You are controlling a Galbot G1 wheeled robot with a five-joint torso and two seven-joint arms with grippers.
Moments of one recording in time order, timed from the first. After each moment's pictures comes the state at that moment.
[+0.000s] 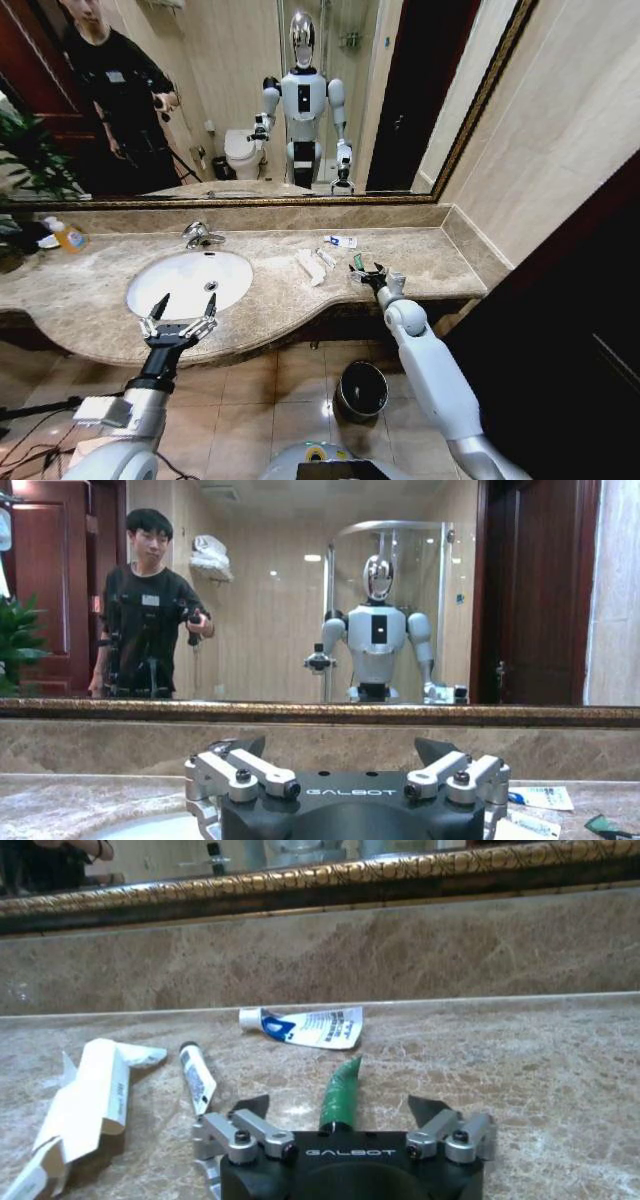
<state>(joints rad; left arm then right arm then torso) 1.84 -1.36 -0.82 -2.47 -0.37 0.04 0.05 -0.87 1.33 0.36 1.55 0.35 -0.36 0.02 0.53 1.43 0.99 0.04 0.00</state>
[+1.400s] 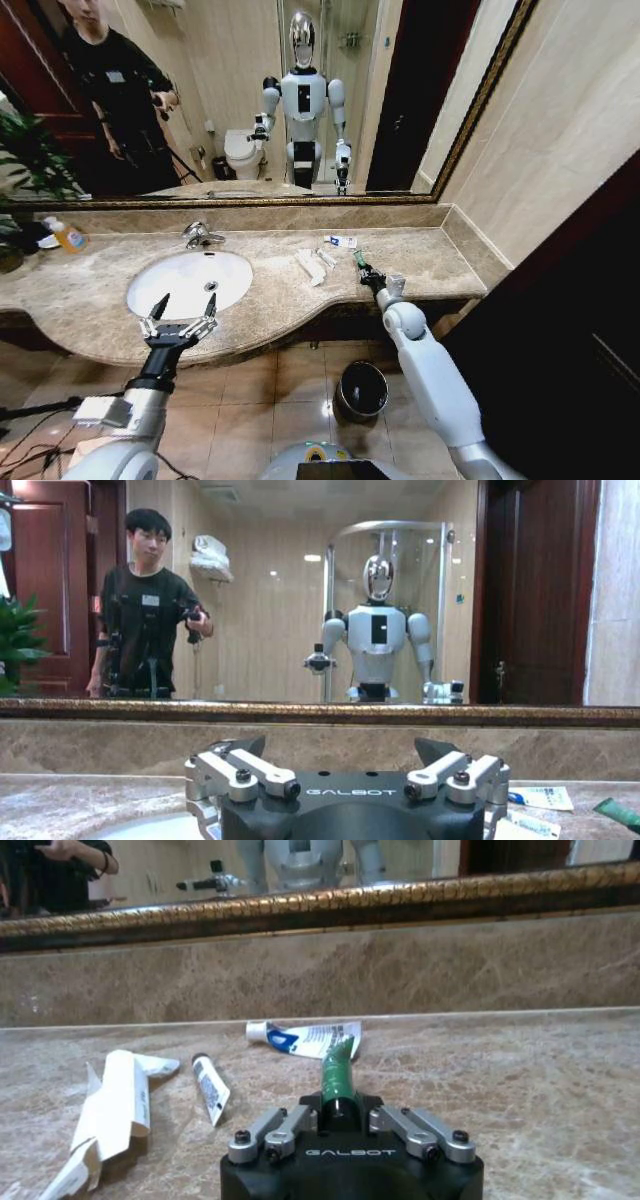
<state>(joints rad) 1.84 -1.36 -0.82 -2.47 -0.37 0.04 0.05 -0.95 1.30 0.37 1.68 0.36 -0.37 0.05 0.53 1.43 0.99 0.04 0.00</state>
